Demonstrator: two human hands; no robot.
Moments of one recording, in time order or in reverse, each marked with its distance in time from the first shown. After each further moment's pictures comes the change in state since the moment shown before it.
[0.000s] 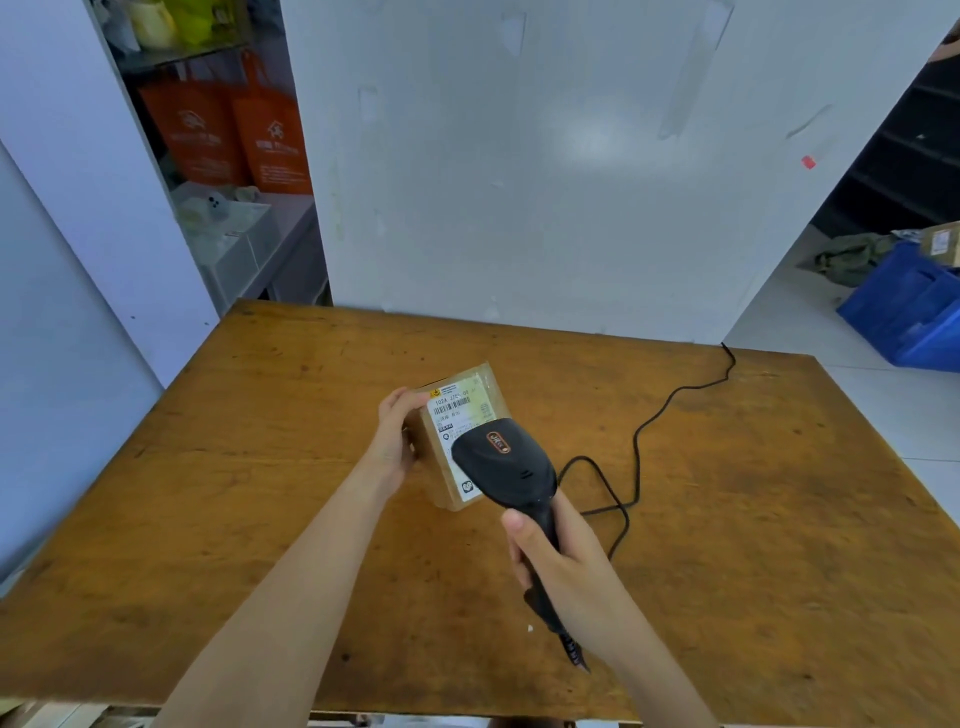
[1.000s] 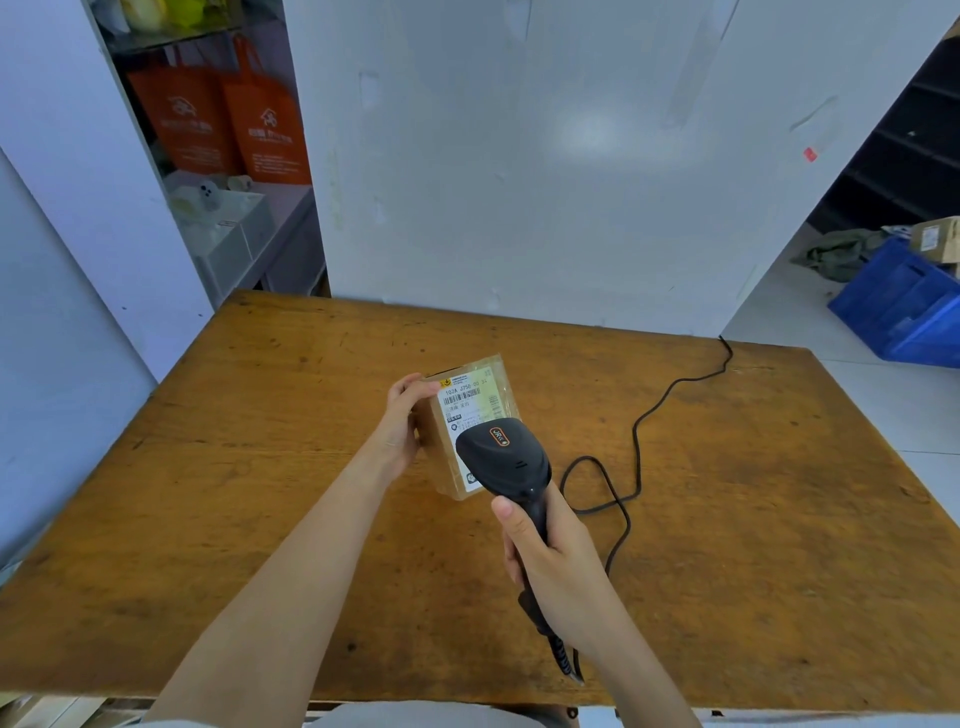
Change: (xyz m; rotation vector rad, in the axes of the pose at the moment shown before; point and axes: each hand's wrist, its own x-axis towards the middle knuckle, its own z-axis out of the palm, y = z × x) left_hand 0.014 -0.004 -0.006 -0.008 -0.076 -0.017; right_hand 0.002 0.000 0.023 -0.066 0.101 0.077
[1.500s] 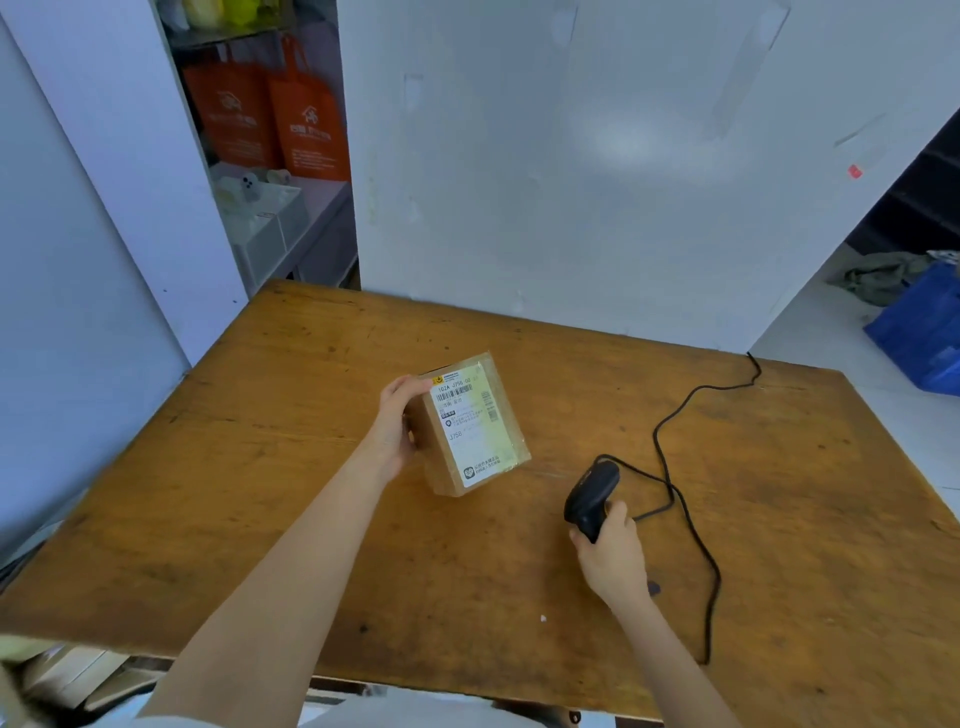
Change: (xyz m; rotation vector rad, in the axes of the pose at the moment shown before) left_hand -0.009 0.003 -0.027 -0.071 0.095 -0.021; right_hand 0.057 0.123 -0.051 -0.659 0.311 0.376
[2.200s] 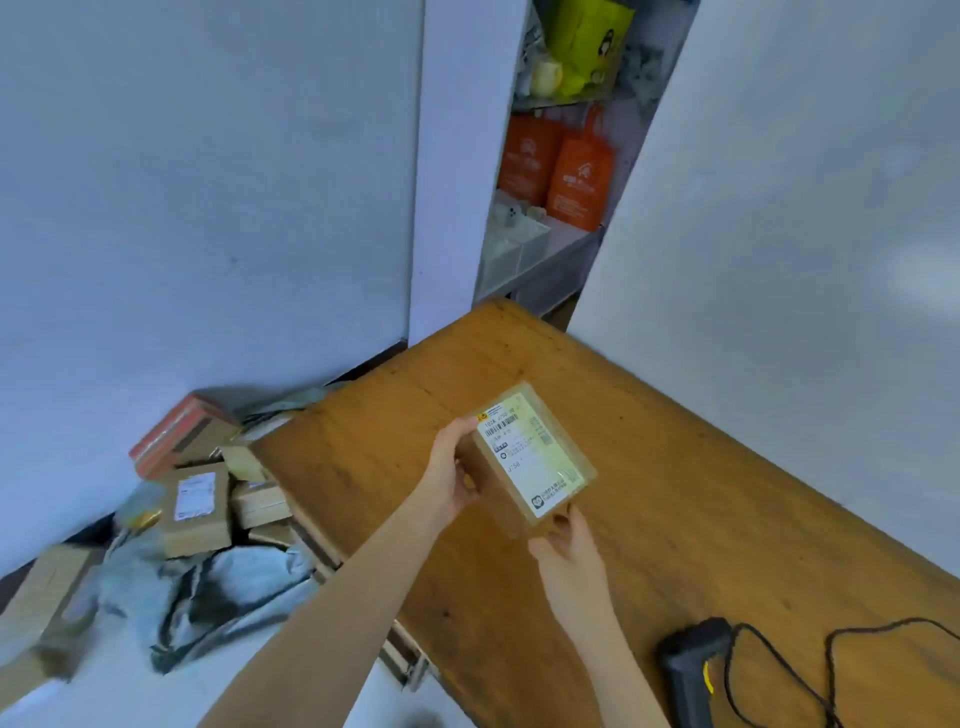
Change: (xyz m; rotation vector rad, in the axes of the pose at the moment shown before) left_hand -0.093 0.011 -0.063 -0.419 0.429 0.098; right_hand -0.061 -0.144 0.028 0.298 -0.560 -0.364
